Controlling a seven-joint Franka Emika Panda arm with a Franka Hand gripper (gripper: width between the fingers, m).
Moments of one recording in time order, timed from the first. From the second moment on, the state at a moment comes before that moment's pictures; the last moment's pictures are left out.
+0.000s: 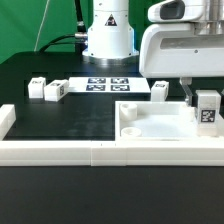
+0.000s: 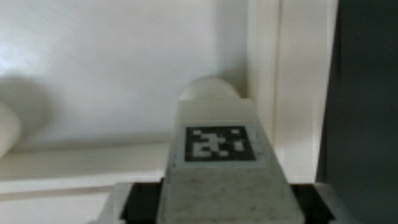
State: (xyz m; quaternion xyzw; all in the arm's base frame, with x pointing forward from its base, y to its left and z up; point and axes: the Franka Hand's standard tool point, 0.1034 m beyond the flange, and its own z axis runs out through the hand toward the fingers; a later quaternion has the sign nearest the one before) arm 0.631 0.119 0.073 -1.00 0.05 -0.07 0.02
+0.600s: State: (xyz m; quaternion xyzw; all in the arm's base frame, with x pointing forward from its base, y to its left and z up) arm 0.630 0.120 0.072 -0.91 0.41 -0.07 0.04
